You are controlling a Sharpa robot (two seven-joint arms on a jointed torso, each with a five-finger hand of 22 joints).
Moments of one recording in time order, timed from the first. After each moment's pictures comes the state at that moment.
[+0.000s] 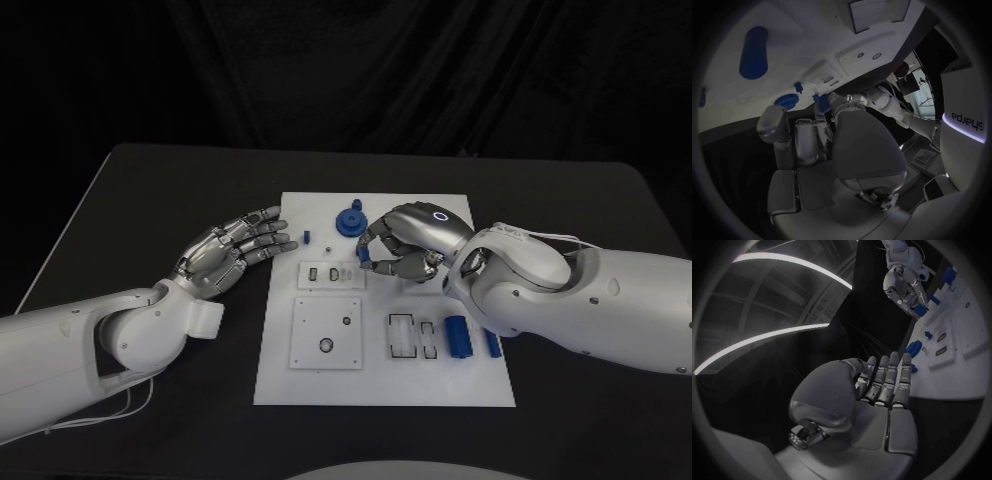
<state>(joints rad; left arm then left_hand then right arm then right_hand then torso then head) 1.16 -1.08 -0.21 1.64 0.22 0.14 0.64 1.35 0.16 0.37 0.16 0.65 0.61 0.17 0.20 0.07 0.42 0.28 0.63 0.13 0.41 0.24 0.76 0.32 0.13 0.40 0.28 0.50 0.29 1.36 -0.74 -0.25 1.71 -1.54 -0.48 -0.13 1.43 -0.04 0.20 0.18 0.23 1.00 0.11 0.17 0.30 1.29 0.04 1.40 1.26 1.43 -0.02 1.36 1.31 0.08 1.34 0.09 1.10 1.31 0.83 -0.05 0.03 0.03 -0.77</state>
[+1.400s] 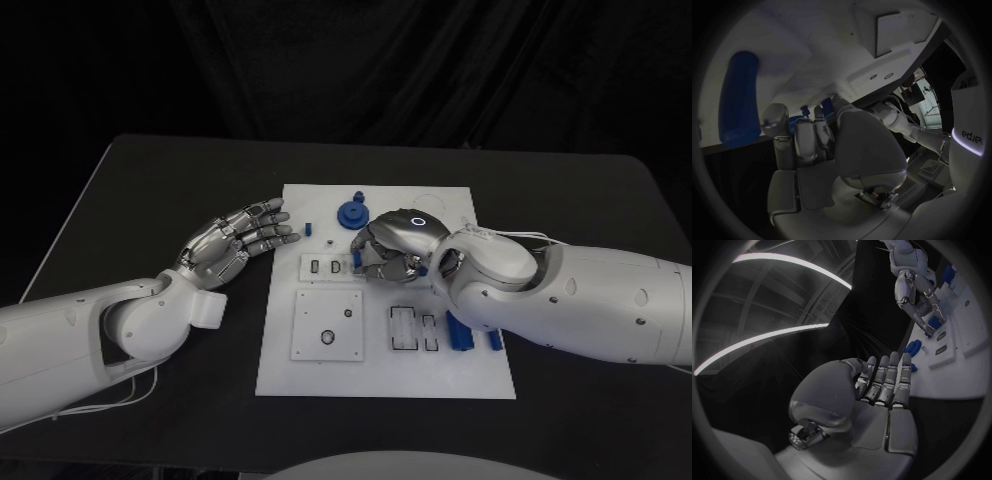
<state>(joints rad) 1.16 -1.08 -0.21 1.63 0.22 0.14 0.64 1.34 0.16 0.37 0.16 0.65 0.61 0.17 0.20 0.07 0.42 0.28 0.63 0.13 0.41 0.24 0.77 0.32 0.13 0.40 0.28 0.50 0.29 1.32 -0.65 -0.24 1.62 -1.62 -0.38 -0.22 1.35 -0.06 0.16 0.20 0.08 0.86 0.13 0.08 0.33 1.26 0.05 1.39 1.23 1.41 -0.01 1.35 1.31 0.09 1.32 0.10 1.05 1.31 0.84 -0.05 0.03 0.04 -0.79</state>
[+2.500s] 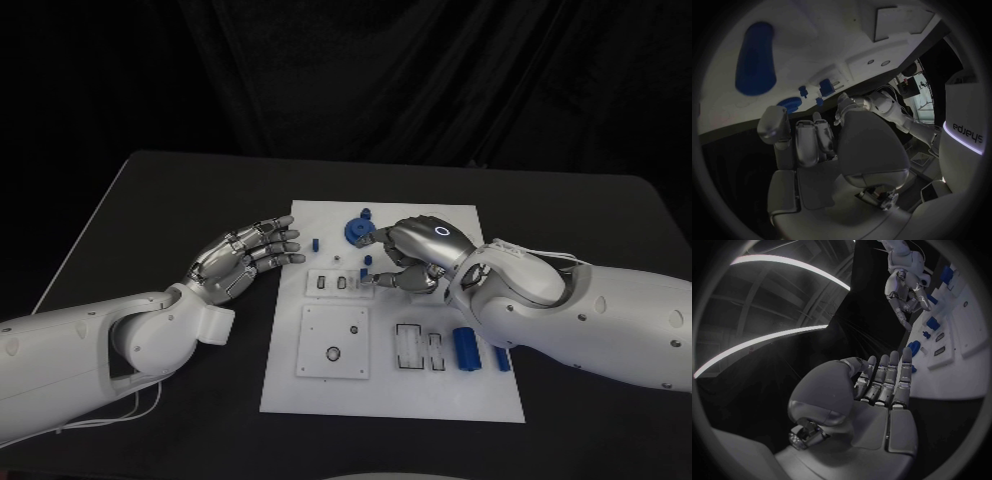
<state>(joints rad) 1.16 -1.09 -0.21 1.64 0.20 0.12 0.63 1.31 0.14 0.39 0.10 0.64 0.61 0.18 0.21 0.07 0.45 0.28 0.63 0.12 0.44 0.23 0.79 0.31 0.13 0.45 0.27 0.71 0.41 1.33 -0.70 -0.24 1.63 -1.57 -0.53 -0.08 1.32 -0.10 0.12 0.27 0.05 0.70 0.11 0.07 0.28 1.28 0.02 1.42 1.26 1.44 -0.03 1.40 1.31 0.09 1.35 0.09 1.11 1.31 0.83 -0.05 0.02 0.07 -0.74</state>
